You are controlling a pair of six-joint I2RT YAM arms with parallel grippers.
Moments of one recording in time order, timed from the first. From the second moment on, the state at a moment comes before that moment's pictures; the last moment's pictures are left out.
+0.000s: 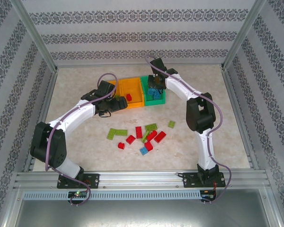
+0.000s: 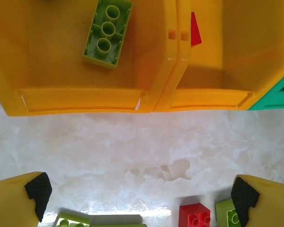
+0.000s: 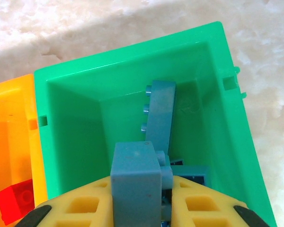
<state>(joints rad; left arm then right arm) -0.37 1.56 1.16 -0.61 0.05 -0.65 0.40 2.22 1.92 -0.69 0.03 0.50</state>
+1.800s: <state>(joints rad) -0.37 1.43 1.00 -0.57 -0.03 -0.61 0.39 1.64 1.06 -0.77 0.00 0.57</state>
